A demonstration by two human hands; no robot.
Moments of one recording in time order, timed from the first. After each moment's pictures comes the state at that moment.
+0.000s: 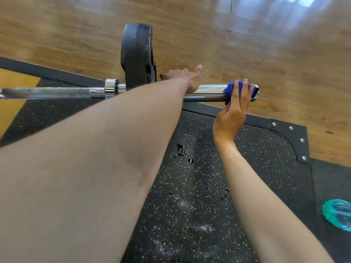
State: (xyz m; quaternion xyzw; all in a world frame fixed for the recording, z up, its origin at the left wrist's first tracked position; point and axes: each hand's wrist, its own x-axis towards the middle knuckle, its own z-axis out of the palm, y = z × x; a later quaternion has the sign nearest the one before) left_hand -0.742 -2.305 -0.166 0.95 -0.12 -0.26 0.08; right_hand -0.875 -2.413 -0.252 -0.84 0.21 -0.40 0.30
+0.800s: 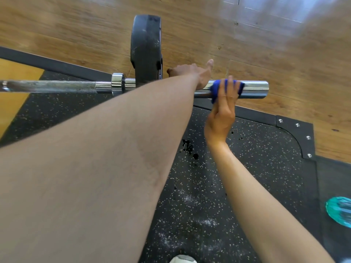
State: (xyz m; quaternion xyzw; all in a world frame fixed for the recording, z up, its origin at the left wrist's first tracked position) left_hand -0.751 -2.304 -0.162 0.95 -0.13 -0.27 0.07; right_hand -0.874 -2.364 -0.259 -0.84 0.12 -0.40 0.35
